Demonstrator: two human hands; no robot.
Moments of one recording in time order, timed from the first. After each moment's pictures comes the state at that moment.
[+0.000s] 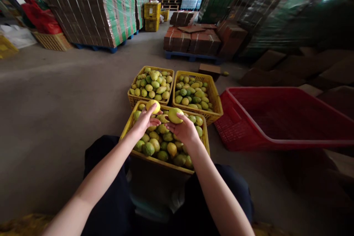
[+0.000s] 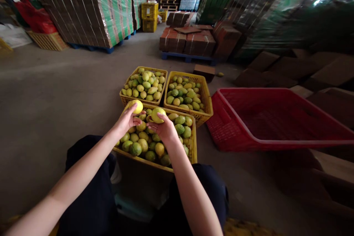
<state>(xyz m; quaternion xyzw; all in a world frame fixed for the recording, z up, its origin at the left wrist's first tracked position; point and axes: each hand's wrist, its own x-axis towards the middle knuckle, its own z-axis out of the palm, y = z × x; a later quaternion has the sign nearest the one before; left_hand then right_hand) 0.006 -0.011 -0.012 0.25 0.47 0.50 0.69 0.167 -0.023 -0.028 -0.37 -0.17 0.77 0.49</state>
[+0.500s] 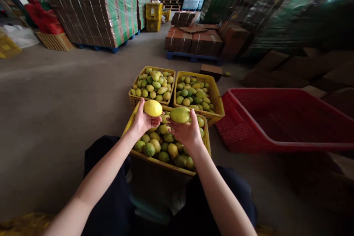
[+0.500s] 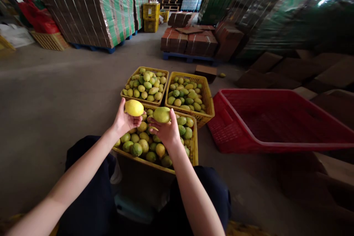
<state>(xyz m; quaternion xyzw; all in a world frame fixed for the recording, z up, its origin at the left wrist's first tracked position) -0.011 -0.007 -0.011 0.16 0.39 0.43 0.80 0.171 -0.027 -0.024 -0.37 -0.11 0.79 0.48</state>
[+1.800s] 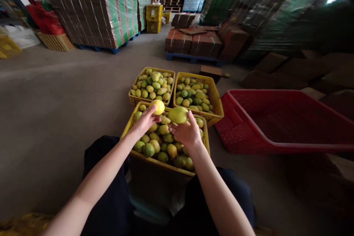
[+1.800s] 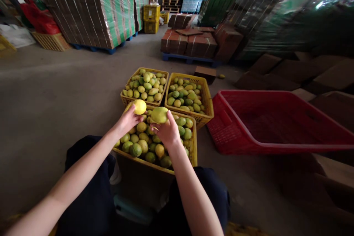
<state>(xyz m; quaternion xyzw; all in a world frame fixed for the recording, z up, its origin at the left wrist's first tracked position) 0.000 -0.008 -0.025 0.32 0.35 0.53 0.70 0.177 -0.023 -0.045 -0.32 -0.25 0.76 0.51</state>
